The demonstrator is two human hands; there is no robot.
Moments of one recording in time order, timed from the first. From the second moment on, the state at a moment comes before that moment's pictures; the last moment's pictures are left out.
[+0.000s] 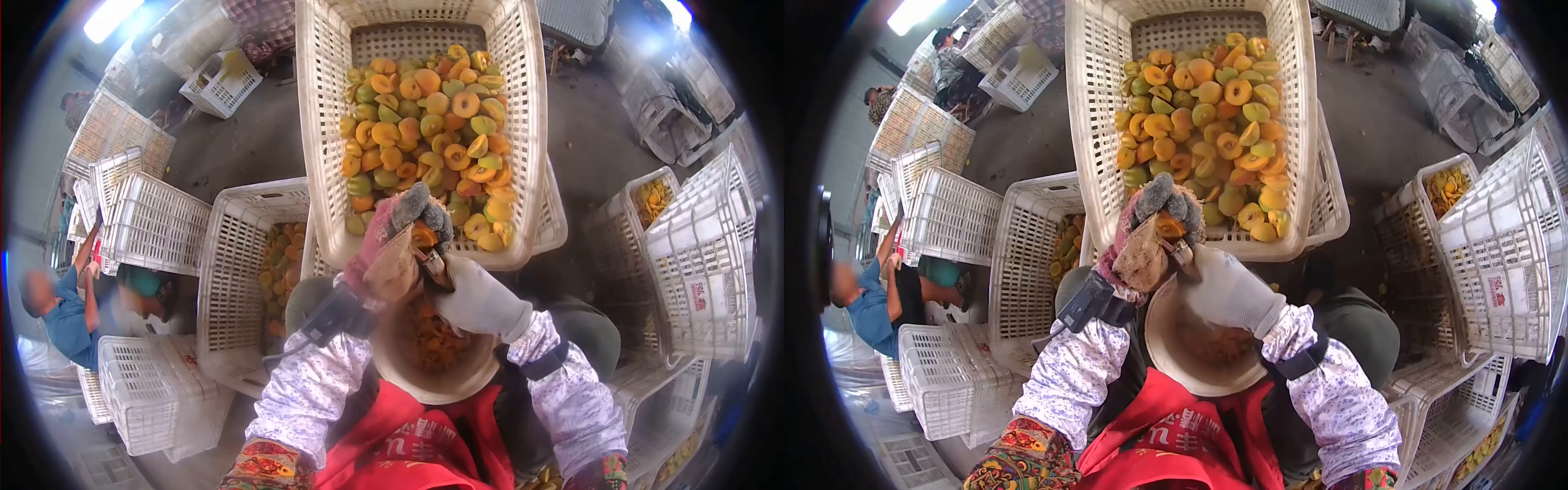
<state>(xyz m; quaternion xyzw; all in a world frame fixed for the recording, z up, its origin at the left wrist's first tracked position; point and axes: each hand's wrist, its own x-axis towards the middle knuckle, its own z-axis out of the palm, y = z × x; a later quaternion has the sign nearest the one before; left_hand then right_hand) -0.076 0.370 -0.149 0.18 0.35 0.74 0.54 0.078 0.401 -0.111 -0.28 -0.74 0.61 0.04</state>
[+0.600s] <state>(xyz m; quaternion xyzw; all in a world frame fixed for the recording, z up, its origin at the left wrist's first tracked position) -0.064 0.323 -0.114 0.11 0.40 0.74 0.54 0.093 0.390 -0.143 -0.18 -0.75 0.64 -0.01</state>
